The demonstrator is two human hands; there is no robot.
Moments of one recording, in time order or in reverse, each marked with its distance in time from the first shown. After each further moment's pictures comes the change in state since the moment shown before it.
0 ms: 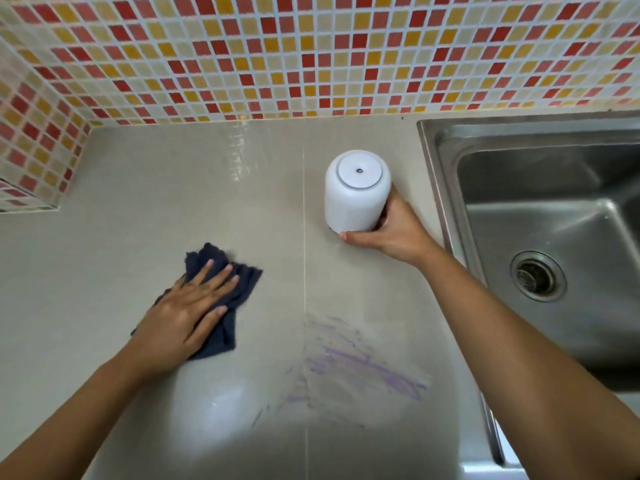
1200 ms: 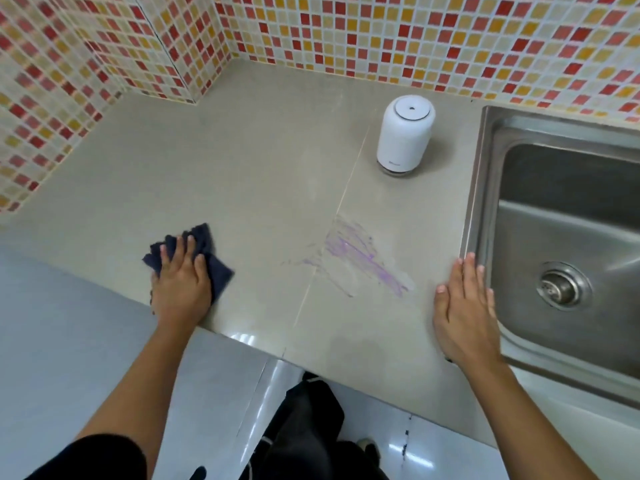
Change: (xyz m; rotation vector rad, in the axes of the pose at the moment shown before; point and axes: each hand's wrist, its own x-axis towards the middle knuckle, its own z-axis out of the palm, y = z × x) left_hand -0.148 0.135 0.033 -0.076 0.203 -1.261; right_hand -0.230 0.055 -0.031 -0.931 0.002 0.090
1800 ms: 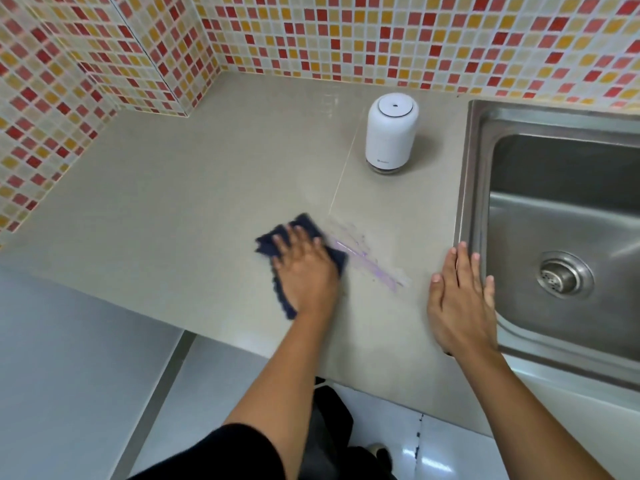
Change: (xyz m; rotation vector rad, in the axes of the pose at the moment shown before) left_hand -0.062 0.191 0.038 -0.159 -0.056 -0.047; right_hand 0.004 0.000 -0.001 -0.015 0.031 -0.001
